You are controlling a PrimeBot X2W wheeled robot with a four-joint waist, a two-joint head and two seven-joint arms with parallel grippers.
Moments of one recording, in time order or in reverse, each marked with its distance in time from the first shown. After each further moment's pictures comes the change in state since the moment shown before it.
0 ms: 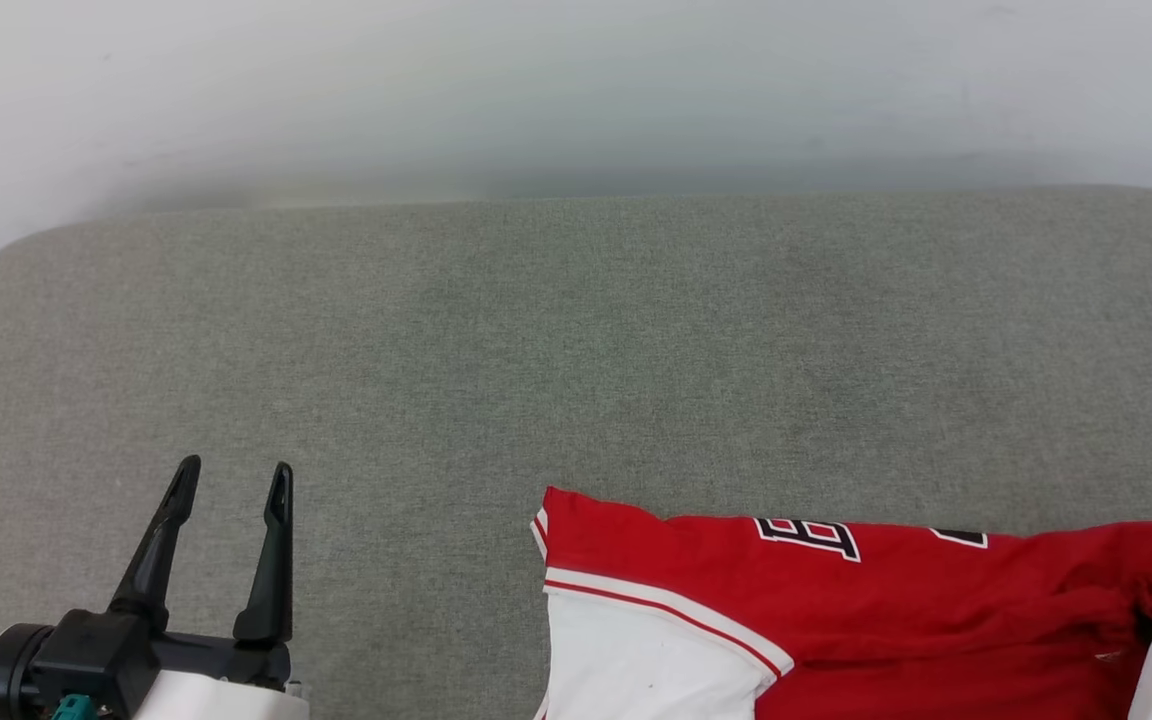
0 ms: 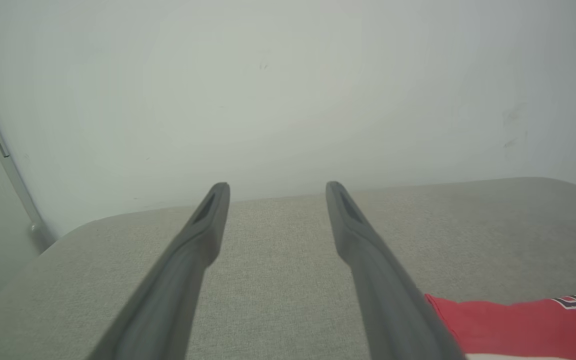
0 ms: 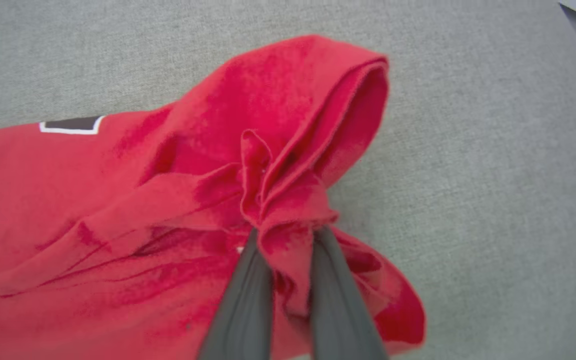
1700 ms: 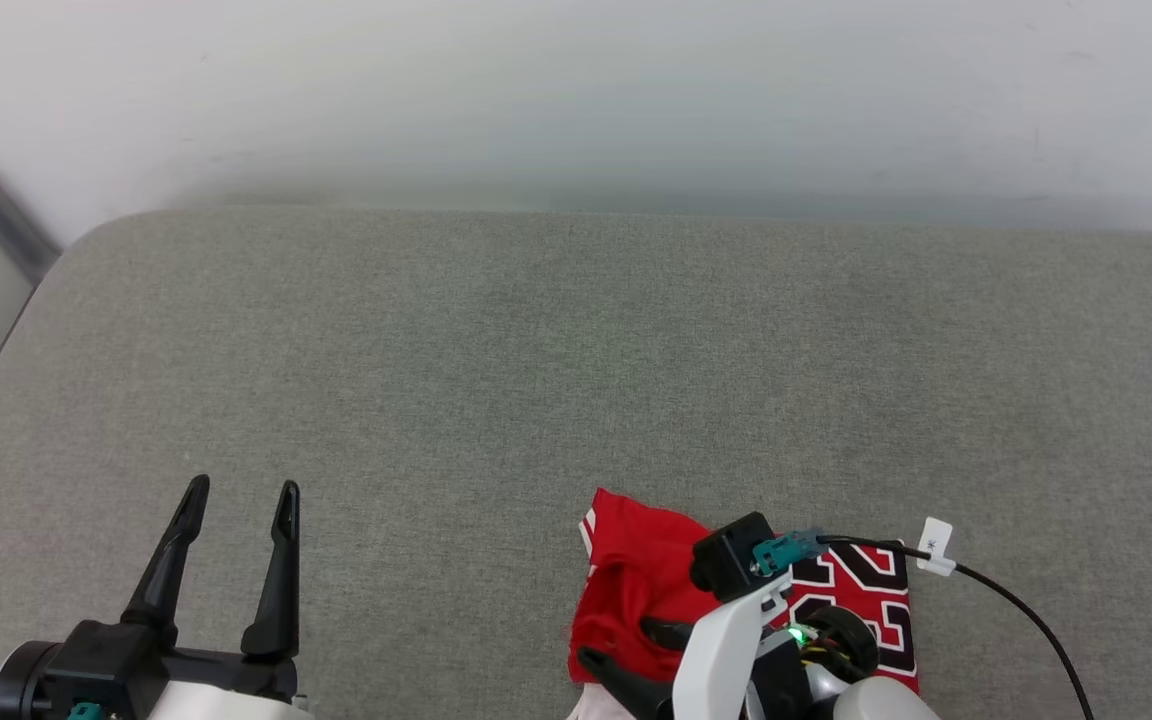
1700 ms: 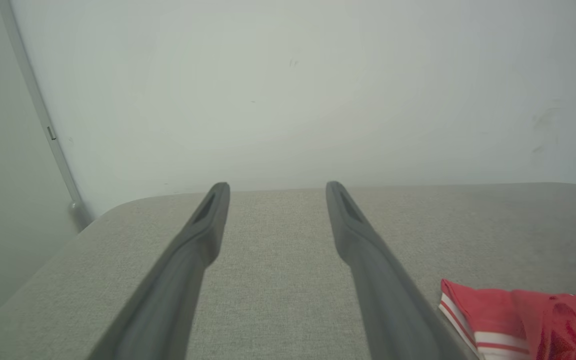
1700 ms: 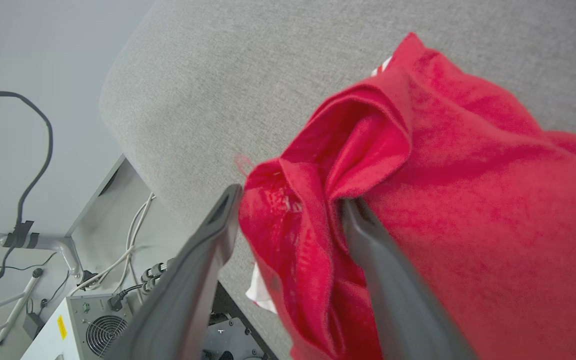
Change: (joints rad) left arm 0.018 0.002 -0.014 0.022 -0.015 0.000 0.000; right arm -0.120 0.209 0.802 -0.135 0.275 0.000 0.091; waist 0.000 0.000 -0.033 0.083
